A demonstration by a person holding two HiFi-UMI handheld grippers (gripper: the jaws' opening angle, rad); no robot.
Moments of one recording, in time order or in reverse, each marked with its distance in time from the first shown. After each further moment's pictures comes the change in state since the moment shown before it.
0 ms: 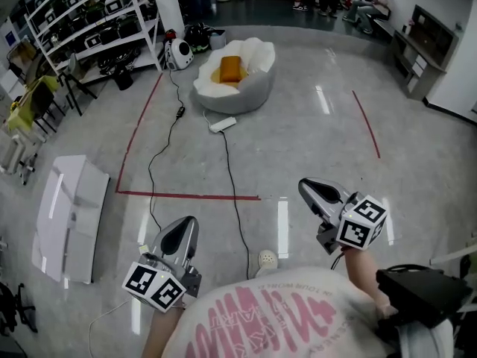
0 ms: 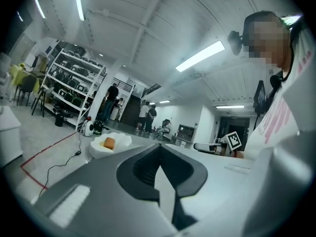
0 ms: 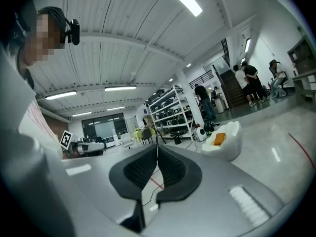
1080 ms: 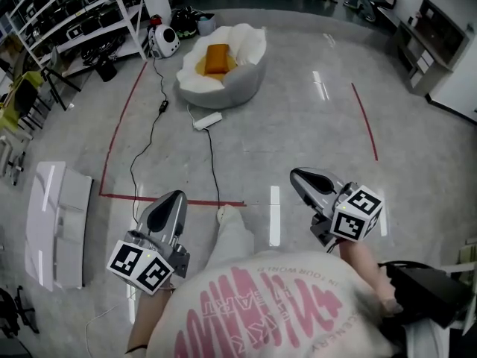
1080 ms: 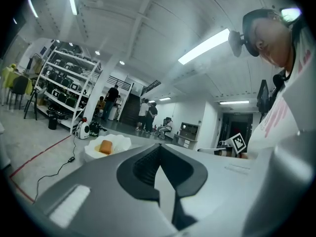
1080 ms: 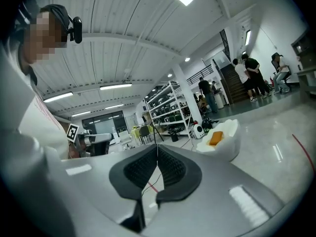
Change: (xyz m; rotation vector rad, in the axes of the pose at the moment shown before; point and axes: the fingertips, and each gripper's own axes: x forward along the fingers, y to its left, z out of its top) left arm 0.210 0.052 0.026 0.032 0.024 0.001; right arm 0.071 -0.173 0.039 0.023 0.053 0.022
